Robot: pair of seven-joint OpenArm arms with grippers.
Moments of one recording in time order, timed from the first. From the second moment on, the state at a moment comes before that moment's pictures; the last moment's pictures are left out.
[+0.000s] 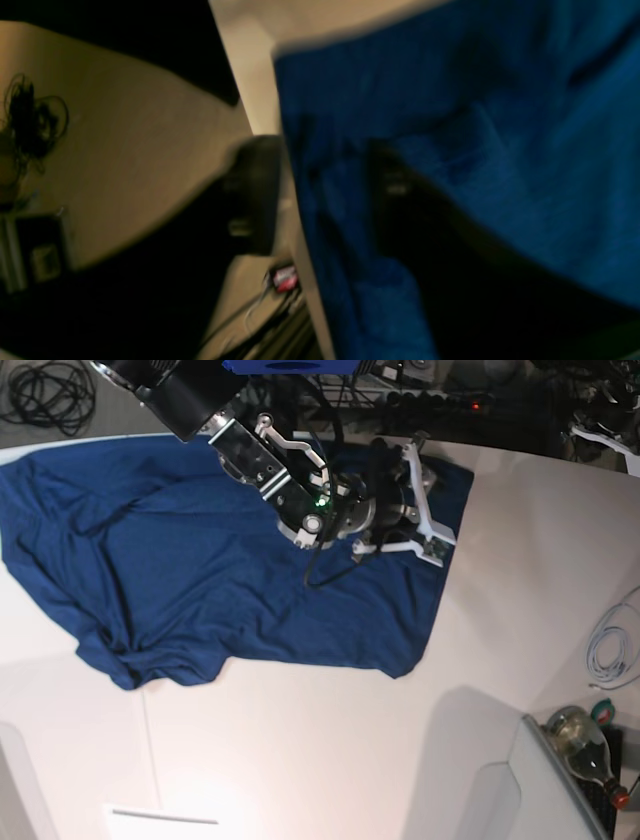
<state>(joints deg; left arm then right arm) 23.0 -8.8 -60.8 80.7 -20.0 -40.8 40.6 3.8 -6.0 -43.7 77.6 15.9 25.2 -46.8</state>
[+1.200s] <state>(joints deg) 18.5 -0.7 -20.4 87.8 -20.8 -39.8 39.9 15.9 29.5 4.8 42.7 16.1 21.3 -29.1</state>
